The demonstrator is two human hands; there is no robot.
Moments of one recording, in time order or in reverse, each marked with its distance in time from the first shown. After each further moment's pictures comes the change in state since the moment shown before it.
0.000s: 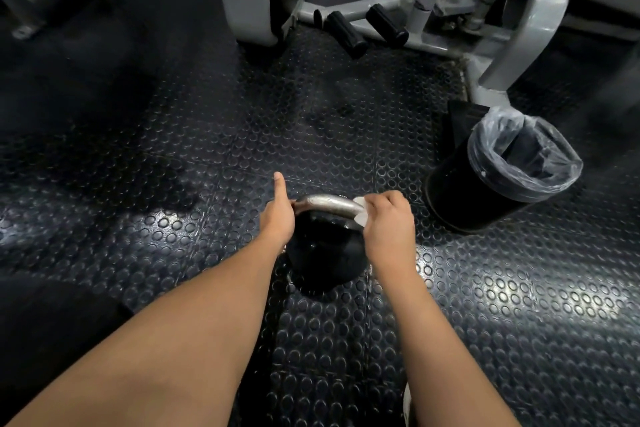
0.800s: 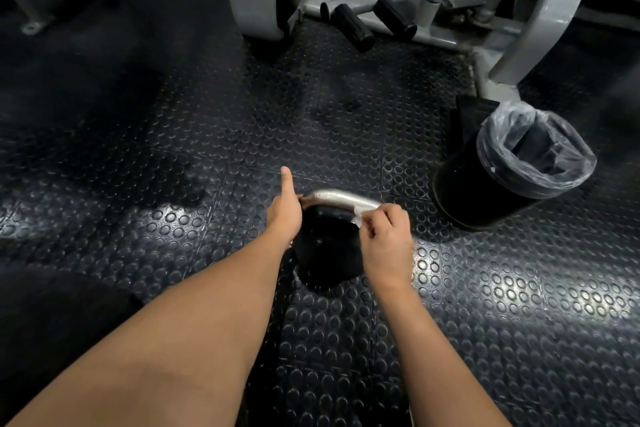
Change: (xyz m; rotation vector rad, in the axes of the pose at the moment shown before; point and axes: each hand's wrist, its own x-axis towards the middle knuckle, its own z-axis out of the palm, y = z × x) left_hand -0.006 0.000 0.001 0.007 -0.004 0.020; right_hand -0.033 0.010 0.022 0.065 0.189 -0.165
